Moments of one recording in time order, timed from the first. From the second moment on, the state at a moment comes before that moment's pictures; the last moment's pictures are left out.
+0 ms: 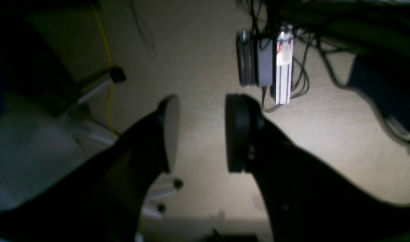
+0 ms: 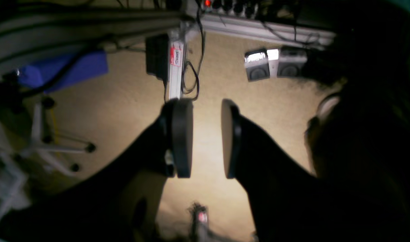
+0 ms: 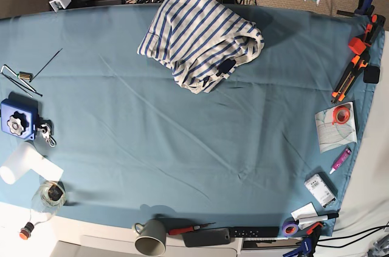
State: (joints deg) left arm 53.5 -12.2 -6.8 115.4 -4.9 -7.7 53.8; right arm -48.1 19.7 40.5 106.7 50.6 39.9 -75.3
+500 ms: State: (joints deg) left arm 41.2 -12.0 -6.8 88.3 -10.2 -12.6 49.4; right arm -32.1 19.7 19.9 74.3 29.0 39.8 -59.3
